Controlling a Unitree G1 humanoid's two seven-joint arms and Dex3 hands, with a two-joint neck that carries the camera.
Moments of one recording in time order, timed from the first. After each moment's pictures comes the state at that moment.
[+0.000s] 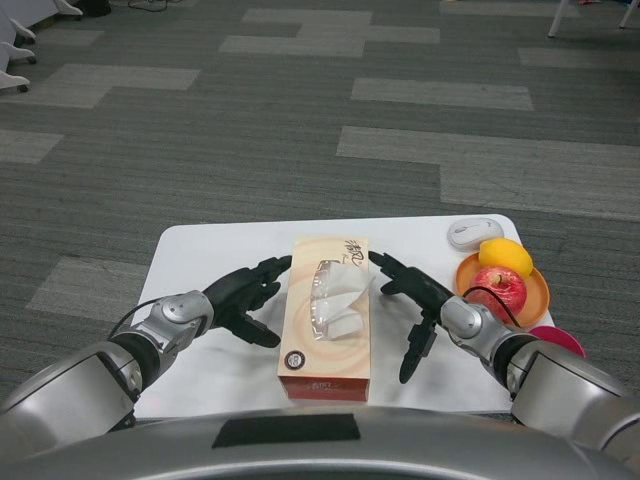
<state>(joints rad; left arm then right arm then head) -0.58 0.14 -0.78 1.30 -0.40 -0.44 -0.40 -0.46 -0.34 0.83 1.26 0.17 -0.62 -0.04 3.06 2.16</state>
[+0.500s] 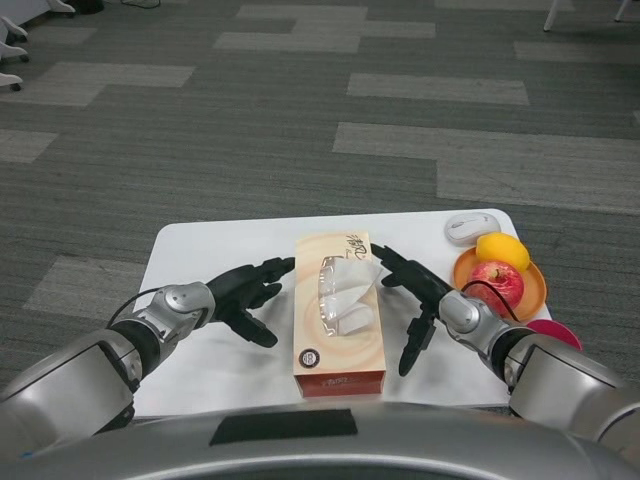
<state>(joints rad) -0.62 0.14 -0.83 1.29 -0.38 -0.39 -0.43 -0.46 -0.34 0.84 1.26 0.17 -0.61 -0.08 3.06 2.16</state>
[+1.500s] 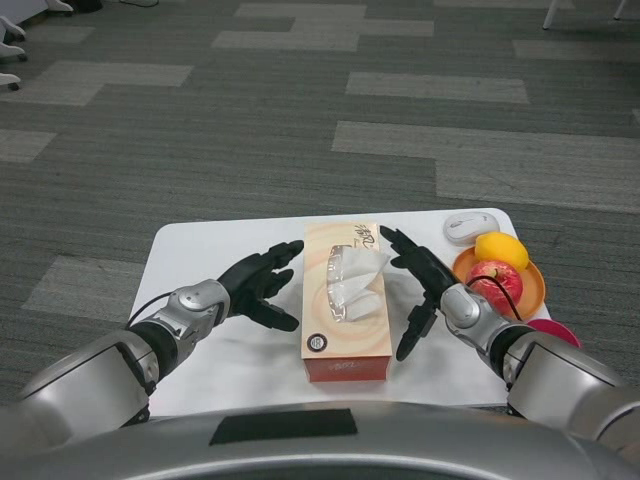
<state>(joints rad) -0.62 0.09 -0.85 1.30 -0.57 -0.39 -0.33 -0.47 -0.34 0.80 1.26 0.20 -0.61 -0.20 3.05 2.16</state>
